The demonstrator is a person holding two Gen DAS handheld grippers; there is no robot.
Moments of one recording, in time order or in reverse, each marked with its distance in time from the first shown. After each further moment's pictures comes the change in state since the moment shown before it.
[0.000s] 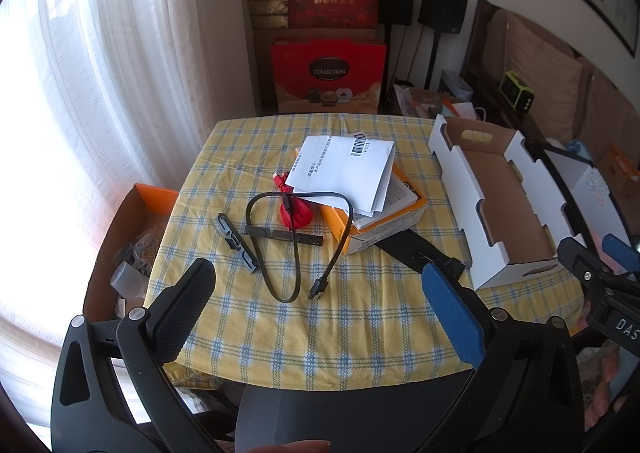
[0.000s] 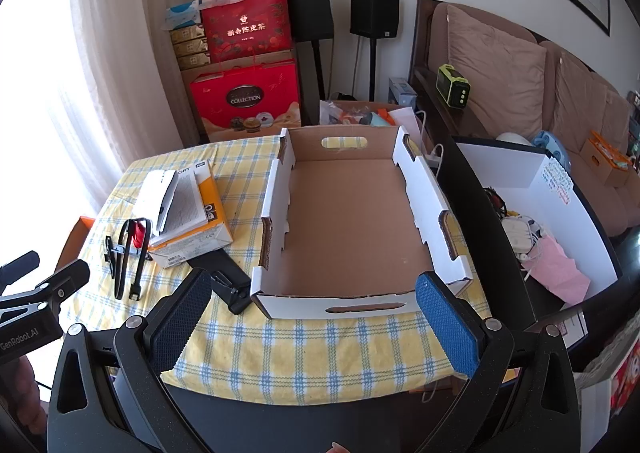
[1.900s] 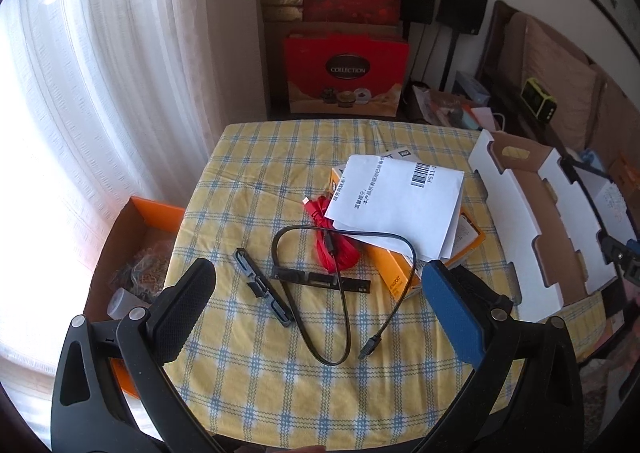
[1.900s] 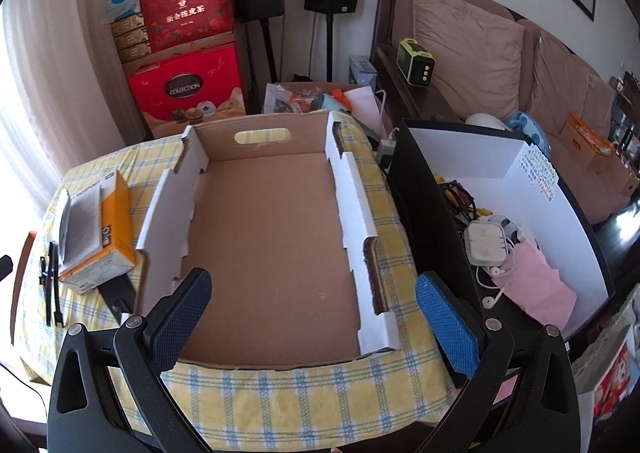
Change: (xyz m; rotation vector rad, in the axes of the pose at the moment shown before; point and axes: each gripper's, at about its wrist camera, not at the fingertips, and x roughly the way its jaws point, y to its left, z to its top) left arm 0.059 0.045 0.036 -0.026 0.016 -0.004; right arm 0.068 -0.081 0.028 0.048 0.085 -0.109
